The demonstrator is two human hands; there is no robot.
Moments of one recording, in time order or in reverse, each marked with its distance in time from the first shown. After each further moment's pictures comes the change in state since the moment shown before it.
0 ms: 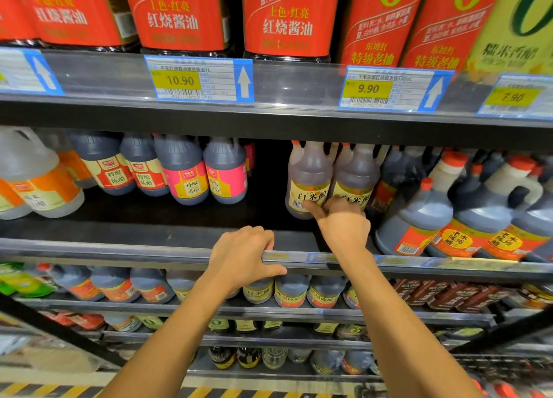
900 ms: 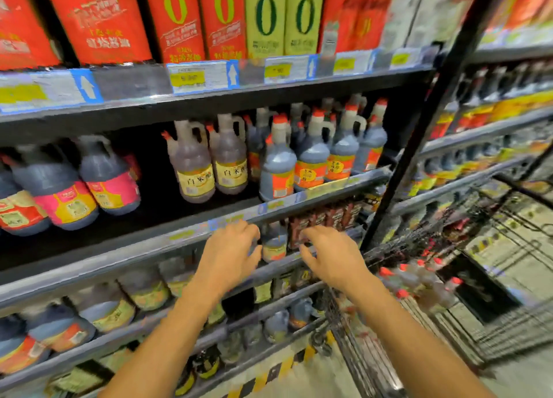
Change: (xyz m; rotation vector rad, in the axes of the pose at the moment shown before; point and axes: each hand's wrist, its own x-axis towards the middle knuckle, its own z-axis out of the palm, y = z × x) left_hand -0.041 0.146 -0.008 -0.076 0.068 0.366; right_hand -0.195 0.130 -0.121 -0.145 -0.201 -0.056
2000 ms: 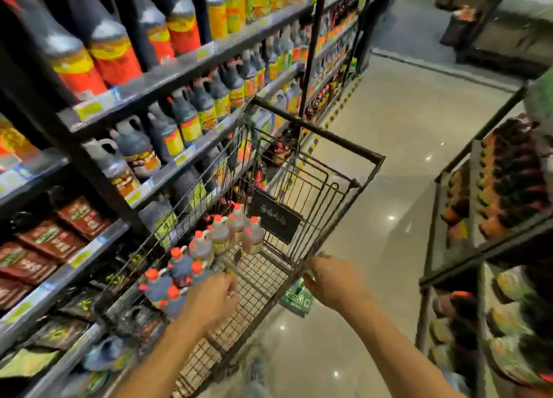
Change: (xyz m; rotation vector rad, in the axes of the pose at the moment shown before) left_hand 0.092 0.474 0.251 -0.186 -0.671 0.316; right_hand -0.314 0.446 -0.011 0.034 -0.306 0.774
